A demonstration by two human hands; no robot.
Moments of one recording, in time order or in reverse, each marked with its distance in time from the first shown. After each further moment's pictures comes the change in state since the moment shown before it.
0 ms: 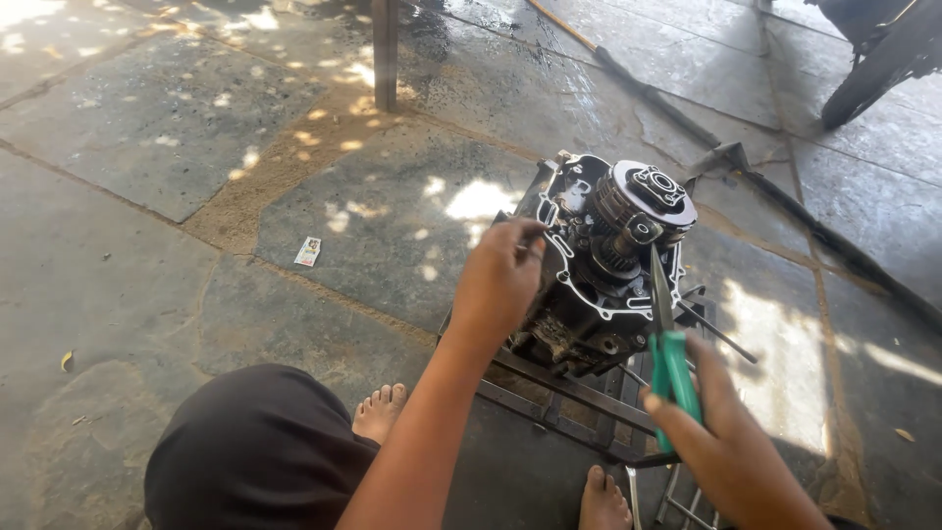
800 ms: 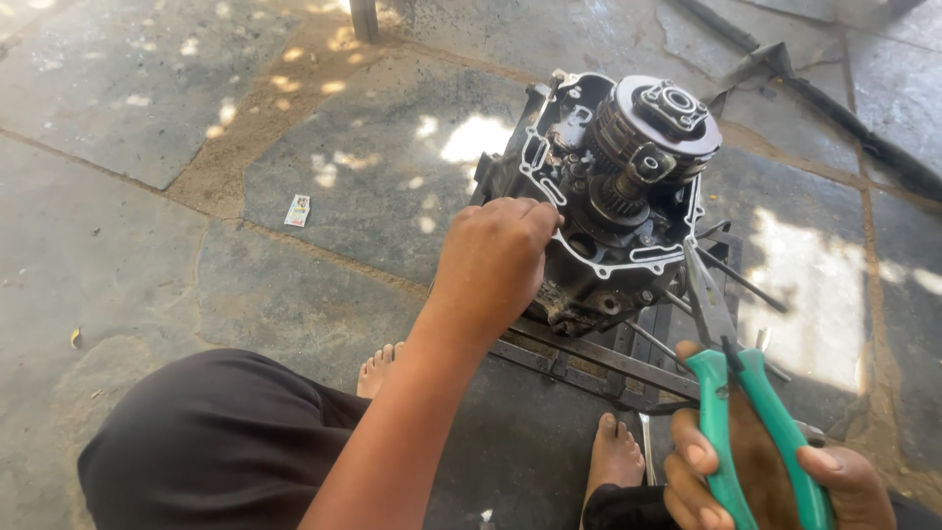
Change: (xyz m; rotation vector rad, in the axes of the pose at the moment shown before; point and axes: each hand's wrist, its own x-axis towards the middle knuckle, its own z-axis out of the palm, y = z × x) left_hand -0.012 0.004 0.009 0.347 0.031 0.373; right_hand -0.046 0.062 -0.014 1.282 -0.457 -0.078
